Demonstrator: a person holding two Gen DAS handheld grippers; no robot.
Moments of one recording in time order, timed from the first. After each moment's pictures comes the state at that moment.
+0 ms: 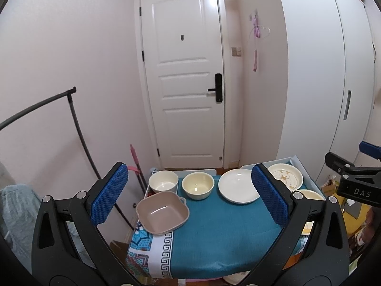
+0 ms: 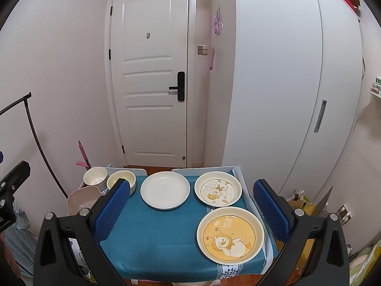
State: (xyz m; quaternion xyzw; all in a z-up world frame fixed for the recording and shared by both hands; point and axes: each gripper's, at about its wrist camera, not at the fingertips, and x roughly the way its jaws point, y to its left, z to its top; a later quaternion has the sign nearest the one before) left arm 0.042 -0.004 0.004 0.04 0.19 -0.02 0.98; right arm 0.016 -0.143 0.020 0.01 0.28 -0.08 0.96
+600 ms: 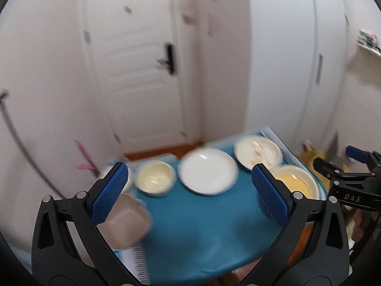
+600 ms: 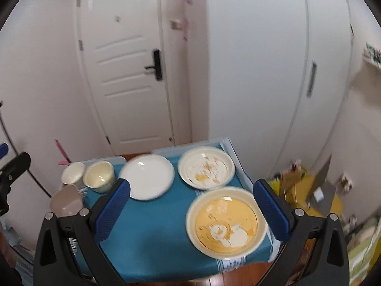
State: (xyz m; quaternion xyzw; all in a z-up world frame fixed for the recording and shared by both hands) left arm 0.161 -0.070 -0.054 0.09 0.30 -0.17 0.94; right arm 0.053 -0.196 -0.050 0.08 0.35 -0.14 0.92
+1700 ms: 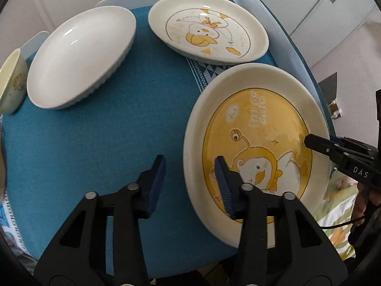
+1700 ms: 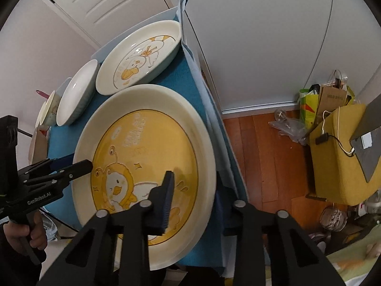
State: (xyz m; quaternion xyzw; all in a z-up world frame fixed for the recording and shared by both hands) left arm 0.229 -0.267 -0.314 0.05 0.60 -0.20 0.77; right arm 0.106 -0.415 -0.274 0.18 0.59 0.02 0.79
